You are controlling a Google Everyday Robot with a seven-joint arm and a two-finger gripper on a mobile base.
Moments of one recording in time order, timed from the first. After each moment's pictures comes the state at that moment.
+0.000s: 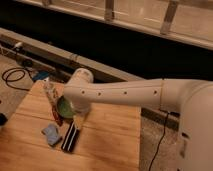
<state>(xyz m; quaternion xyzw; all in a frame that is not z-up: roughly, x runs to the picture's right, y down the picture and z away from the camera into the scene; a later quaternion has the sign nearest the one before) -0.127 0.138 0.720 -0.30 -0.02 0.11 0.95</state>
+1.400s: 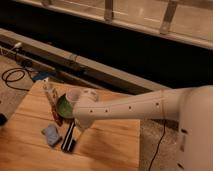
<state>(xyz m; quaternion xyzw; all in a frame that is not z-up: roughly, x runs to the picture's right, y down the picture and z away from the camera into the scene) -0.115 0.206 0.757 -0.30 0.02 0.36 0.88</state>
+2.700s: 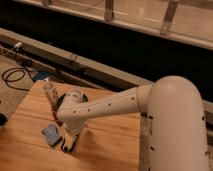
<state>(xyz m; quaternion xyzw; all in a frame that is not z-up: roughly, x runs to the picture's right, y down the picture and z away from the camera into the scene) -0.156 0.253 0.770 -0.36 0.08 0.27 0.89</state>
